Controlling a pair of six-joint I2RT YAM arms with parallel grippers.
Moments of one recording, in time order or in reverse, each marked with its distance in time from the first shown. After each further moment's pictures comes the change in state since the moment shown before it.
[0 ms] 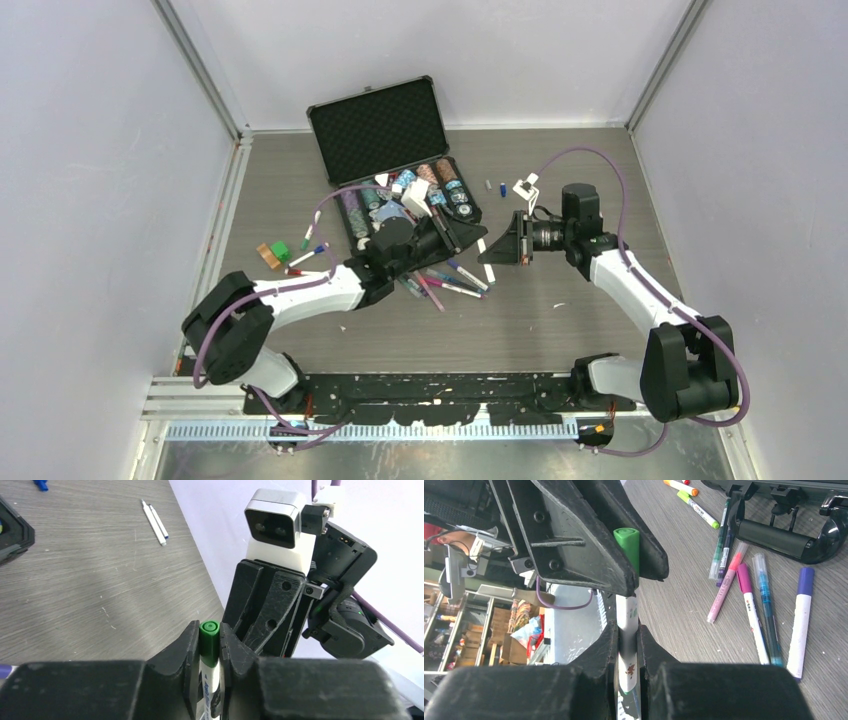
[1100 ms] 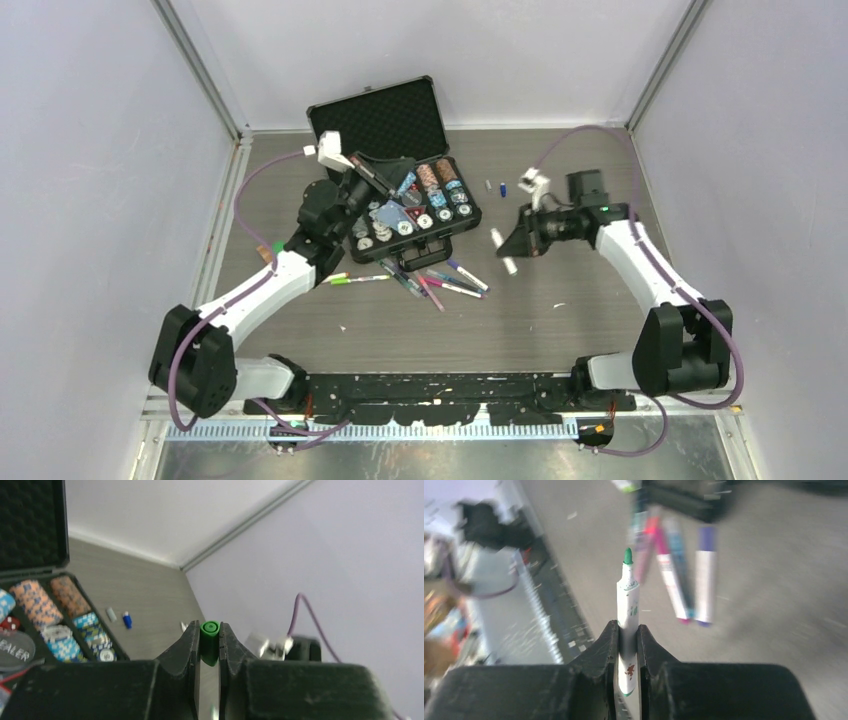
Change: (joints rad) left arm 0.364 -0.189 0.058 -0.026 0.005 0.056; right arm 0.012 0.111 0.225 -0.556 0.221 -0.494
